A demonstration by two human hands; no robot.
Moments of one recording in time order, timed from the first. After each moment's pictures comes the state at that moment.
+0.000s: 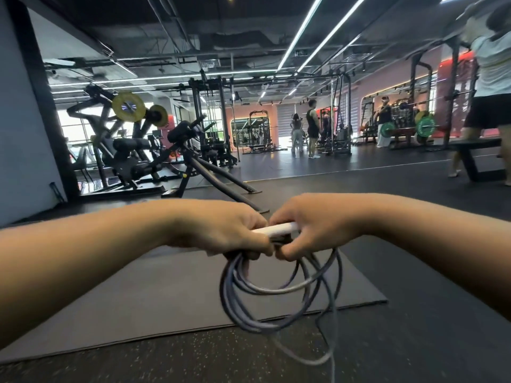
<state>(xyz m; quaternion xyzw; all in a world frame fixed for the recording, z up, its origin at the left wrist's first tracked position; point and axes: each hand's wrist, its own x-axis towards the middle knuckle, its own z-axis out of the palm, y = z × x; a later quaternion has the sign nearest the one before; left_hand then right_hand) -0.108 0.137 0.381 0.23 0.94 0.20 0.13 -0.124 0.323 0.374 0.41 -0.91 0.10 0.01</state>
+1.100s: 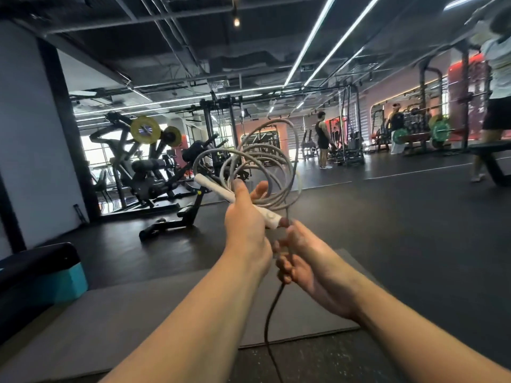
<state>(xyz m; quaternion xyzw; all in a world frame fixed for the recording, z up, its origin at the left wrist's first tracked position) -0.147 0.171 0.363 0.02 0.45 0.87 -0.18 -0.153 0.278 0.280 0.33 -0.48 0.80 -0.10</state>
